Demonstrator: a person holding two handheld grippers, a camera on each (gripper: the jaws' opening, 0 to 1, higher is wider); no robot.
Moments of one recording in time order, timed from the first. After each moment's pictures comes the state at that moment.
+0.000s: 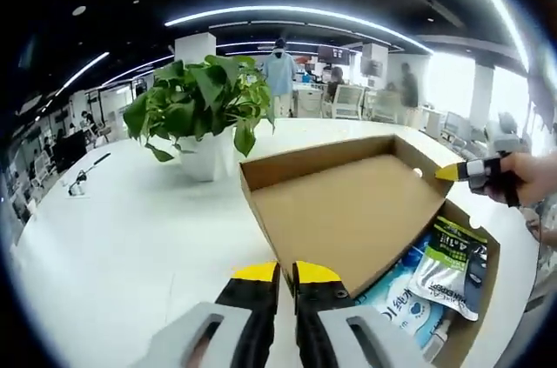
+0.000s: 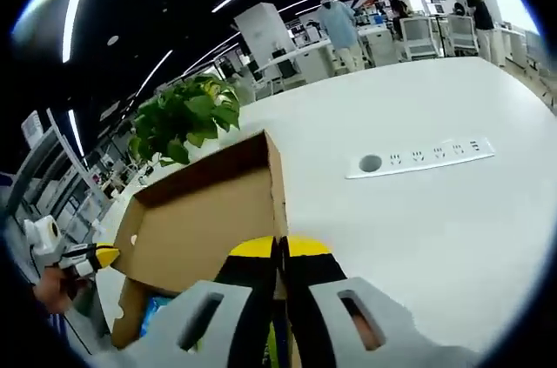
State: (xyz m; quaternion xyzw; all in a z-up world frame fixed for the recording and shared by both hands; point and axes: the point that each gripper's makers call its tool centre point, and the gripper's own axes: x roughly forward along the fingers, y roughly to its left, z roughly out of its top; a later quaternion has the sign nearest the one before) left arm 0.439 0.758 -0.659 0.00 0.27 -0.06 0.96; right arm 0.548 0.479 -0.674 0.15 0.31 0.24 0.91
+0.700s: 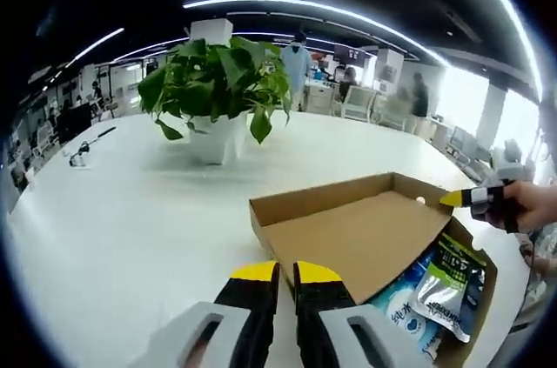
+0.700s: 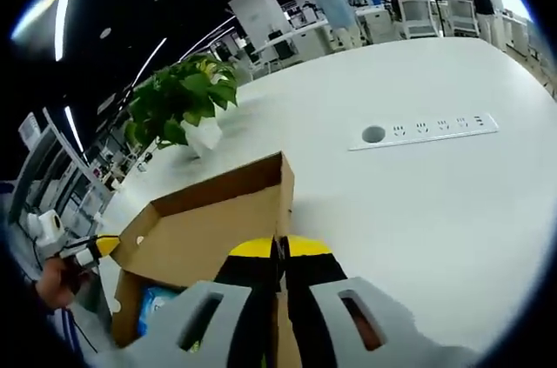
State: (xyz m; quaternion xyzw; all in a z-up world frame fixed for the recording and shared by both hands) left arm 0.435 0.769 -0.668 -0.06 0.29 -0.05 0.95; right arm 0.533 0.484 -0.700 0.15 0.36 0.24 0.89
